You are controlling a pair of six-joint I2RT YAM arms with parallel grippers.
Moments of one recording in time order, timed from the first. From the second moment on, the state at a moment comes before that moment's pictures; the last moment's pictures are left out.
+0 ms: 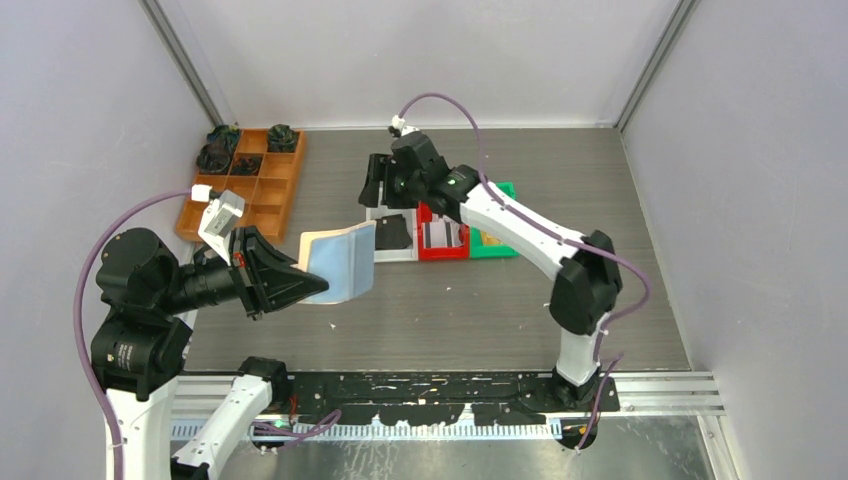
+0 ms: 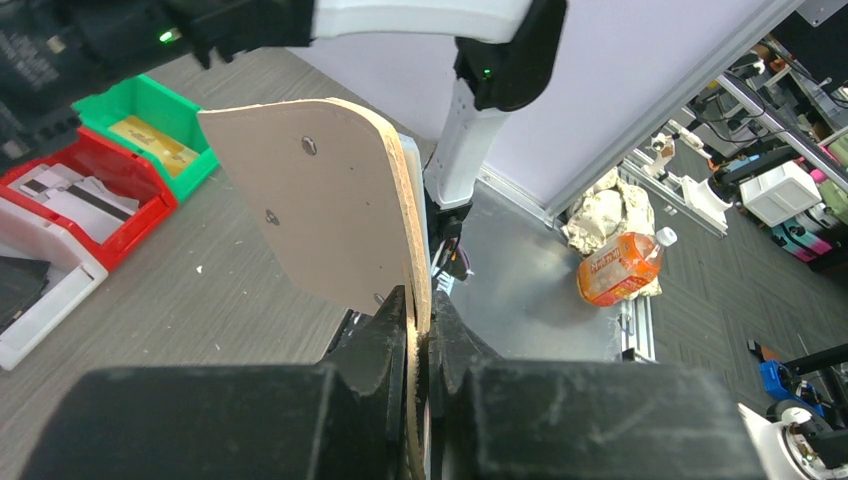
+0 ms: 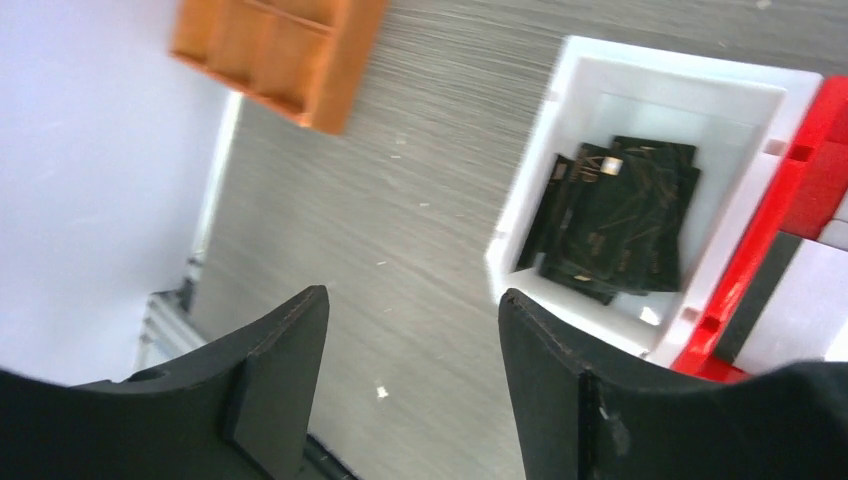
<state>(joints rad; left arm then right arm) -0.17 0.68 1.37 -0.77 1.09 -0.40 0.78 1.88 1.71 -0.45 -0.03 0.64</state>
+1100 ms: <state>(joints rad) -0.17 0.67 1.36 -0.75 1.13 -0.43 0.88 1.36 0.72 1.23 -0.53 1.37</state>
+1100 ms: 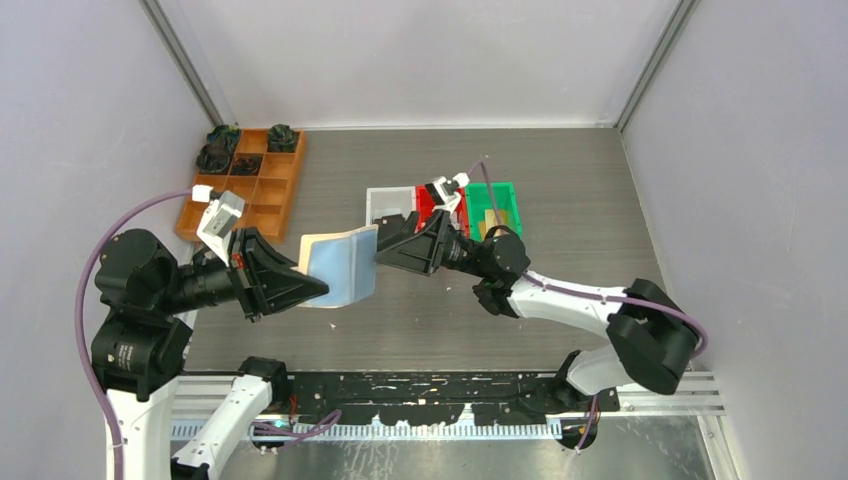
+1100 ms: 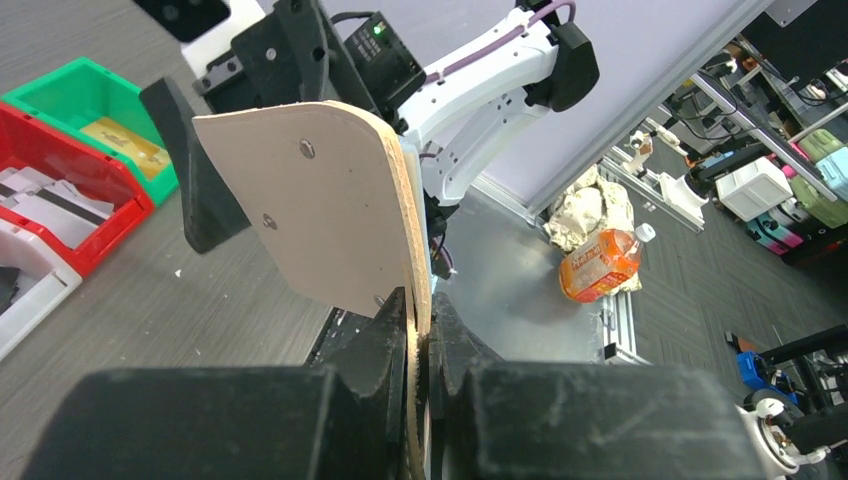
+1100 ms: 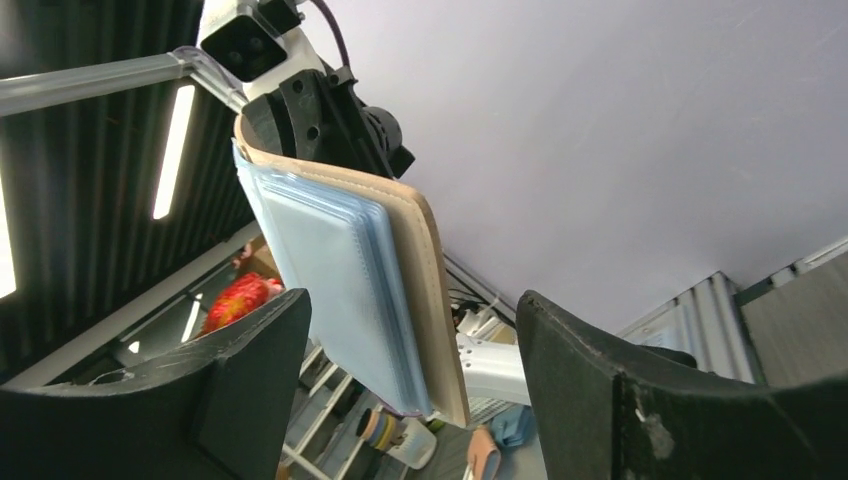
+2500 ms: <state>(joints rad) -0.17 0.67 1.36 -0.74 1.02 -0.41 0.99 1.12 0.69 1.09 -0.56 1.23</state>
